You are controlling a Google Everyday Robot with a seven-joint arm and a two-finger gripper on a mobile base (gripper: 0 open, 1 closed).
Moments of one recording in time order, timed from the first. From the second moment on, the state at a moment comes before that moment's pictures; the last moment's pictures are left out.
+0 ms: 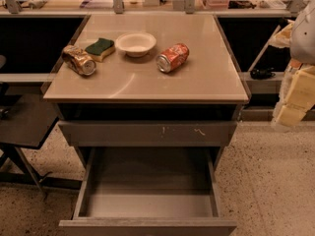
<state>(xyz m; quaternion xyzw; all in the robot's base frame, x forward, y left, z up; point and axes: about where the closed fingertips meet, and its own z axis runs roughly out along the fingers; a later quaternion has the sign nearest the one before) 0.438 -0.217 0.976 -0.60 0.78 -0.03 0.16</state>
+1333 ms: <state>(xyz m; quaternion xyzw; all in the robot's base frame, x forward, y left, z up) 0.565 -0.135 0.967 -0.65 0.73 -0.02 0.20</state>
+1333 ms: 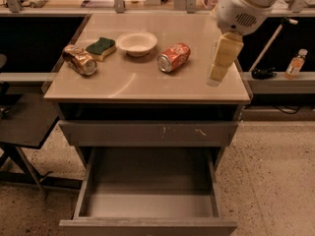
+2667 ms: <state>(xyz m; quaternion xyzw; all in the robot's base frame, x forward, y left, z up) 0.682 -0.080 0.905 -0.66 0.72 0.04 0.21</state>
